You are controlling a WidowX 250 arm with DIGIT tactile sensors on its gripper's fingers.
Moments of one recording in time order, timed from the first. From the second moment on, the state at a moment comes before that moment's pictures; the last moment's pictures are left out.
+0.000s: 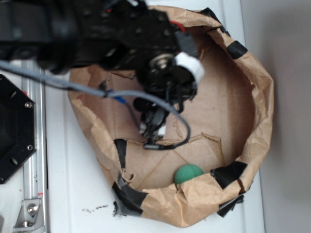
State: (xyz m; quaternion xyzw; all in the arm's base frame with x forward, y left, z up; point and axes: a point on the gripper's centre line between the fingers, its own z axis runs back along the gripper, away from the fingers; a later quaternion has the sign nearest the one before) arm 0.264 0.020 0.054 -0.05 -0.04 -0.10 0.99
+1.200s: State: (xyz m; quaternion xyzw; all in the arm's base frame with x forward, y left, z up) arm 0.288 0.068 0.023 0.00 -0.02 -0.03 1.00
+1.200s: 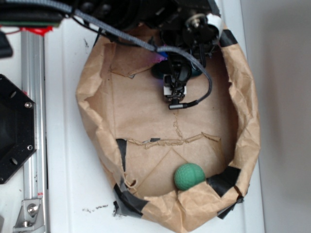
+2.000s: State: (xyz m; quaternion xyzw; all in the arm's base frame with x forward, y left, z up) arm 0.283 0.063 0.038 0.03 -0.05 -0.01 1.00
